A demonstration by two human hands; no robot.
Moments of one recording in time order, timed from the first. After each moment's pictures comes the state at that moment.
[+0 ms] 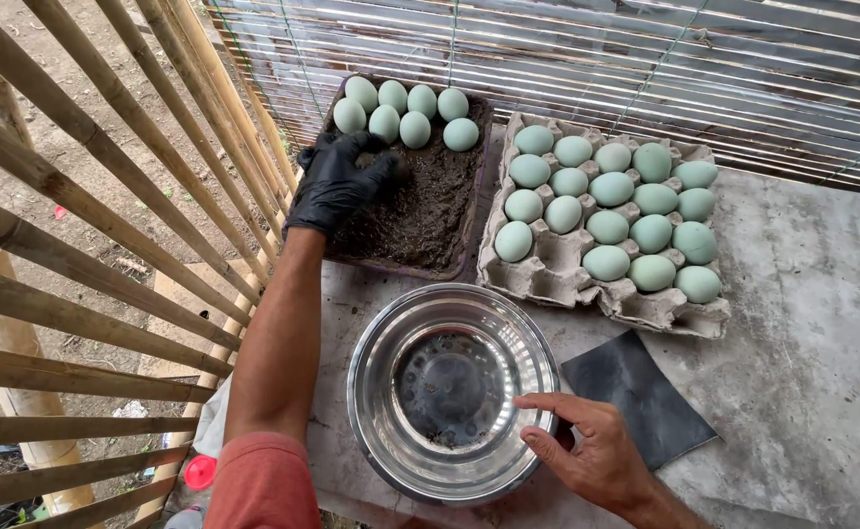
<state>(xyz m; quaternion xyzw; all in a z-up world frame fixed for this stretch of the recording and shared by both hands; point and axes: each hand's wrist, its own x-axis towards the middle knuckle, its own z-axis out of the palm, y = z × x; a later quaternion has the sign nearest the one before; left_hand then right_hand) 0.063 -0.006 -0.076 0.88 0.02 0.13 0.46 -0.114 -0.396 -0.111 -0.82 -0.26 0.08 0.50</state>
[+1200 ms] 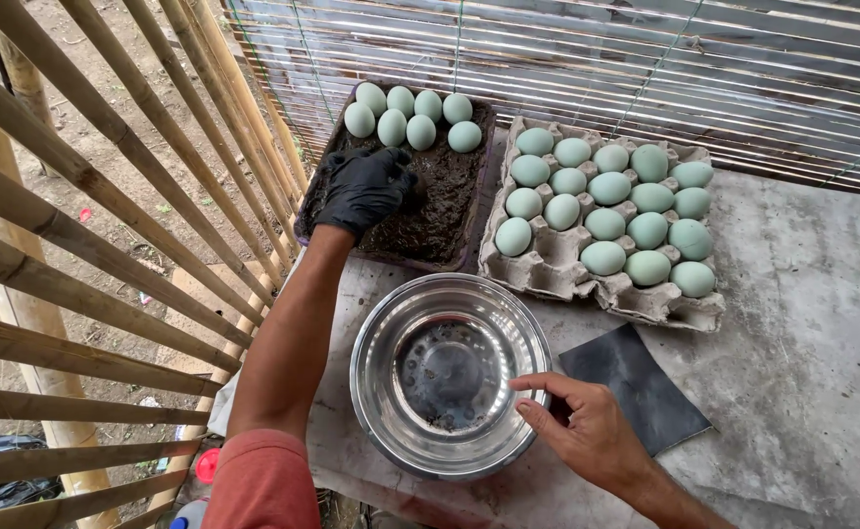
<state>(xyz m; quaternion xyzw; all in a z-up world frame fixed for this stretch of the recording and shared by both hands) 0.068 -0.022 -0.092 0.97 0.00 0.15 0.18 -0.117 -0.395 -0.092 -0.85 -0.17 0.18 0.47</state>
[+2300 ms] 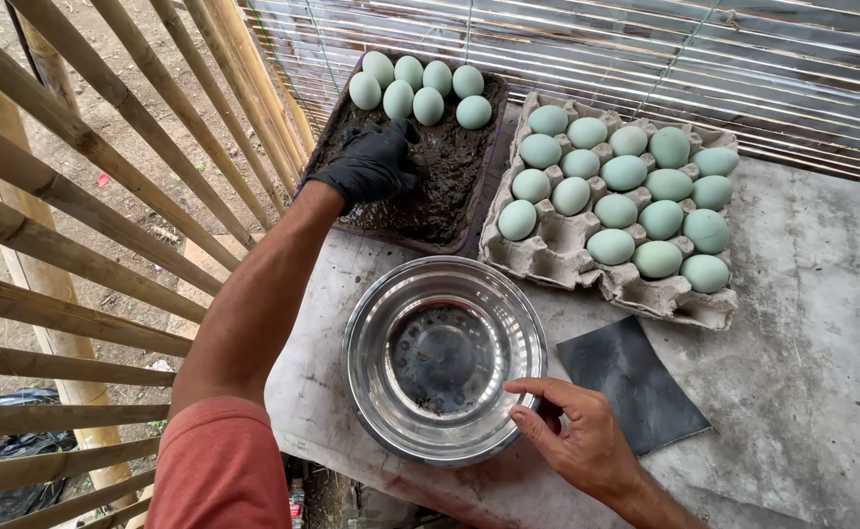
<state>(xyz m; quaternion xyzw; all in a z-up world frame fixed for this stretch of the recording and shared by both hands) 0.095 -0.006 -0.117 0.97 -0.10 0.05 0.19 -0.122 -0.405 -0.108 -0.81 -0.26 0.11 0.51</state>
